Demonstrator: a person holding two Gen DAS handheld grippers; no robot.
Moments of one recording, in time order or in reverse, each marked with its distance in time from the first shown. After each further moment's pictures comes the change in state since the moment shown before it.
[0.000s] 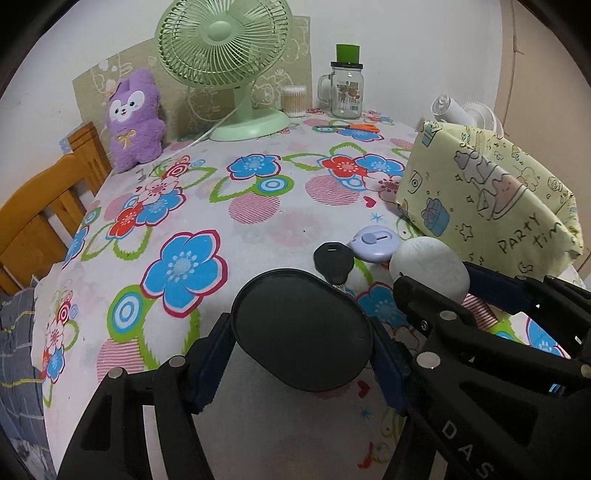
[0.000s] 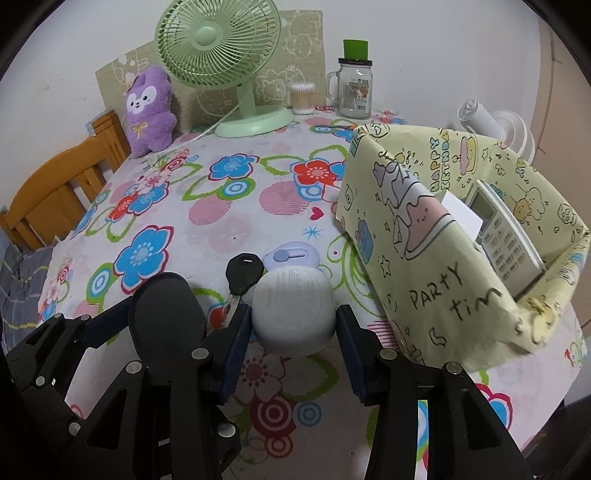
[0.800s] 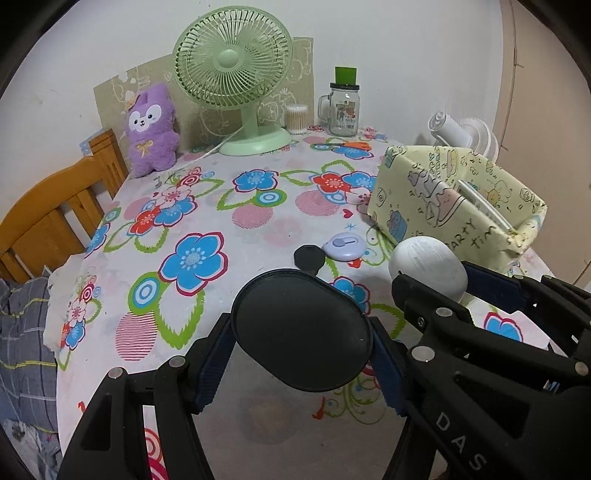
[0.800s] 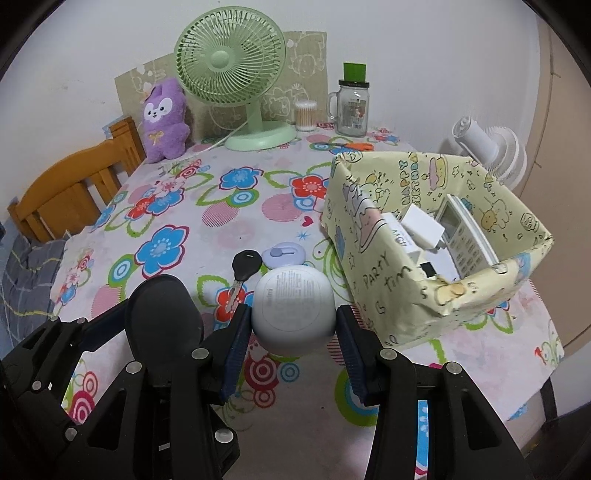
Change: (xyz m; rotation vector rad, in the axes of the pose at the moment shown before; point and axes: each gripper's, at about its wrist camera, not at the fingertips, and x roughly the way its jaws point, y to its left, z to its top) left arm -0.052 -0.024 -0.010 -0.035 -0.042 0.024; right arm -0.053 -0.013 -0.008 -0.041 -0.038 0.011
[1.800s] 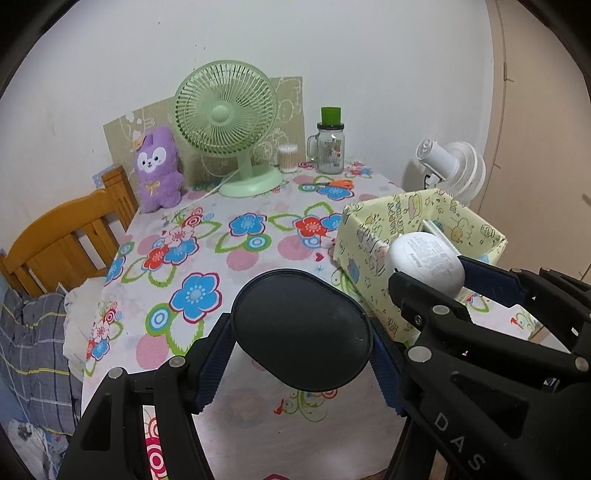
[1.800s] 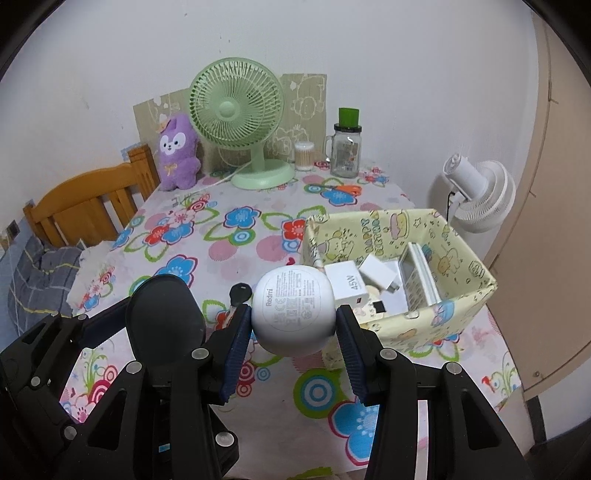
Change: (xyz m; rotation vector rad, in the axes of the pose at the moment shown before) left arm -0.064 -0.041 0.026 0.007 -0.085 0.029; right arm -0.074 -0.030 0.021 -0.048 -0.092 0.023
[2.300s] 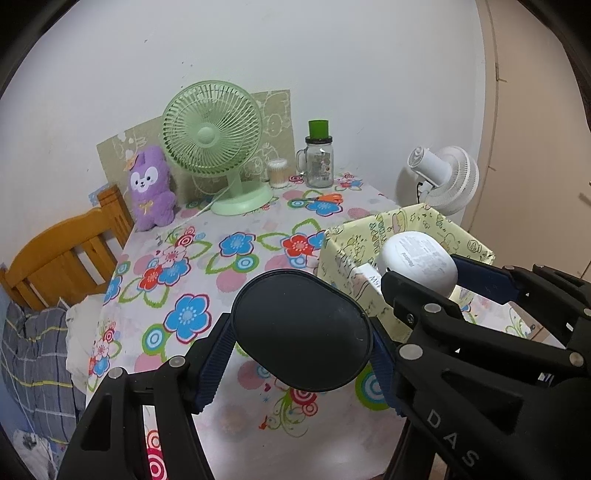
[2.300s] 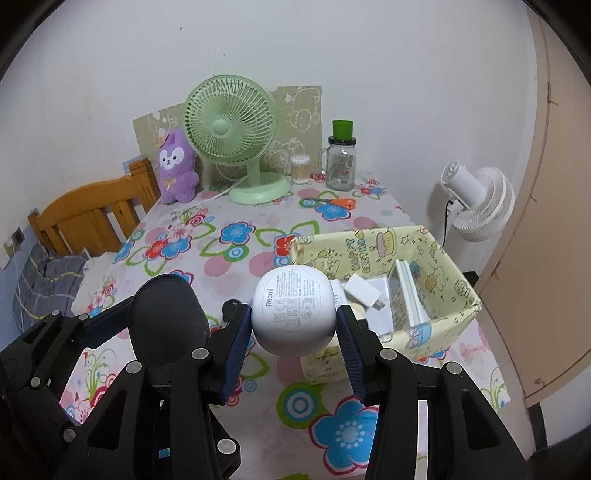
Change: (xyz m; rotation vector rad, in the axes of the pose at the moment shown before) left arm -0.007 -0.024 0.021 0.030 -0.025 0.001; right arm -0.011 -0.024 0.017 0.006 -0.028 0.017
